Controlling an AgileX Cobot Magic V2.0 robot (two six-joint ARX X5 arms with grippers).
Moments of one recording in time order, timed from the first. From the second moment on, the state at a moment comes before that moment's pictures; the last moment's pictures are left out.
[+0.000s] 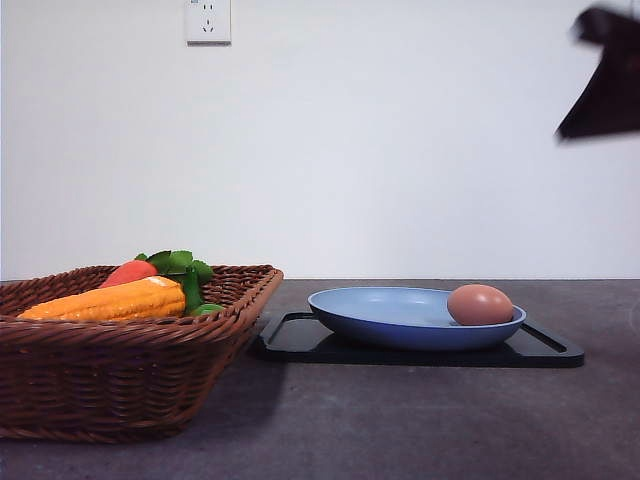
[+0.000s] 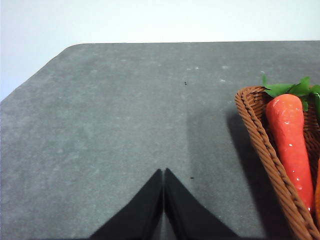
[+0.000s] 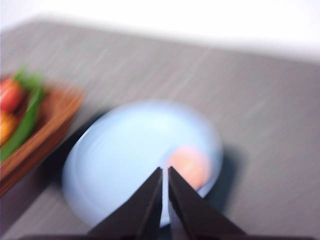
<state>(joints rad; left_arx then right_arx) 0.06 0.01 0.05 -0.22 0.00 0.04 0.43 0.64 0.39 0.05 0.04 0.04</state>
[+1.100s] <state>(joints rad) 0.06 0.01 0.05 -0.22 0.00 0.04 0.04 0.03 0.02 -0.17 -0.01 -0.02</state>
